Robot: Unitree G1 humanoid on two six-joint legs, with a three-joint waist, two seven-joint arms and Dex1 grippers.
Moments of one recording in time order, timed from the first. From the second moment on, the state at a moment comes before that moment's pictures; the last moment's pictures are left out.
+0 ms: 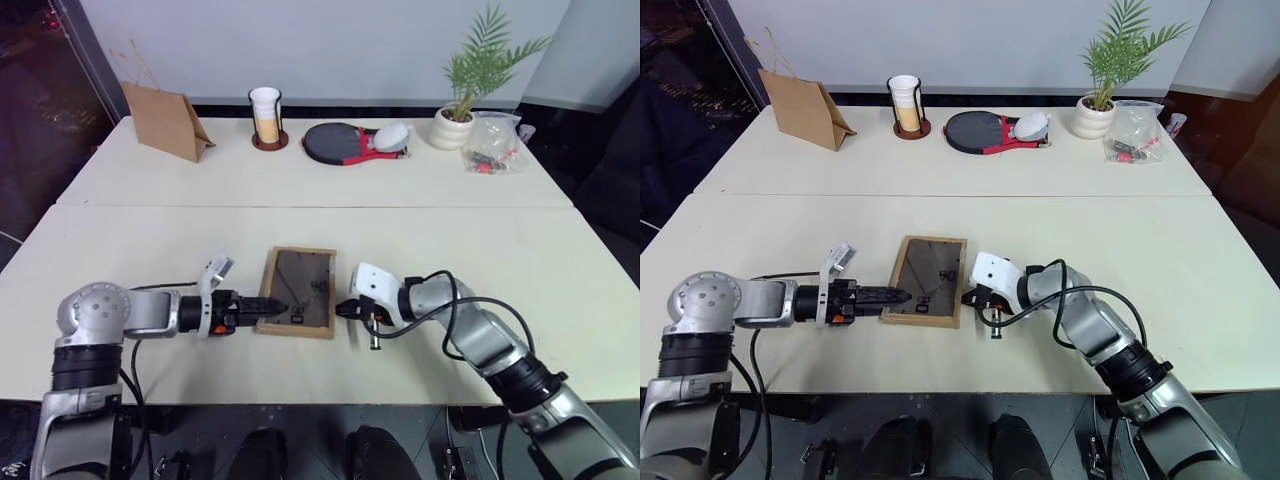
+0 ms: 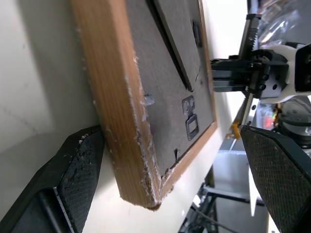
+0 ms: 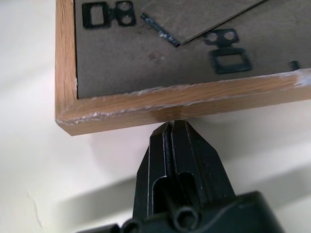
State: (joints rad) left arm -0.47 0.56 0.25 0.11 -1.18 1.61 -0.40; right arm -0.49 -0.56 0.45 -0.06 -0.12 0.23 1.01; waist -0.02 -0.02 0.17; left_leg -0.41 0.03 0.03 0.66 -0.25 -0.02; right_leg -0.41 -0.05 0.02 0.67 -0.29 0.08
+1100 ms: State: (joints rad) left arm -0.31 0.41 0.46 0.04 -1.45 1.58 -0.33; right arm -0.40 -0.71 0.11 -0.35 0.14 0.54 1.05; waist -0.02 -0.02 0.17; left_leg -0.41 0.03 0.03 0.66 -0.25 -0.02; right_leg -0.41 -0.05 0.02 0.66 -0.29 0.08
